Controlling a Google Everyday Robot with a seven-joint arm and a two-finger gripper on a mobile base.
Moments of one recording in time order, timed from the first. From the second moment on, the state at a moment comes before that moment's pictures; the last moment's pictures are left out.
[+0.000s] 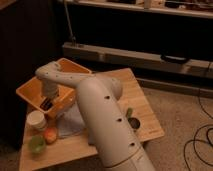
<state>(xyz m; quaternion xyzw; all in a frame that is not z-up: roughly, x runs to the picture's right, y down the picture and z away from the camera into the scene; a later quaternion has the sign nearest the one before) -0.347 0.078 0.899 -0.26 -0.27 -0.38 0.84</state>
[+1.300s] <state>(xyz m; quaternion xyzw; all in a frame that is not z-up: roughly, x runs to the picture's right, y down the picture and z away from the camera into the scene) -0.361 0.089 0.909 -0.26 -0.31 -0.39 0.83</state>
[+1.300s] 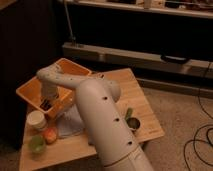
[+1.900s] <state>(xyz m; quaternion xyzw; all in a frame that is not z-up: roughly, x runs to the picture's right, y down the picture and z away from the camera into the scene) -0.365 0.089 0.910 -0.26 -0.32 -0.39 0.83</state>
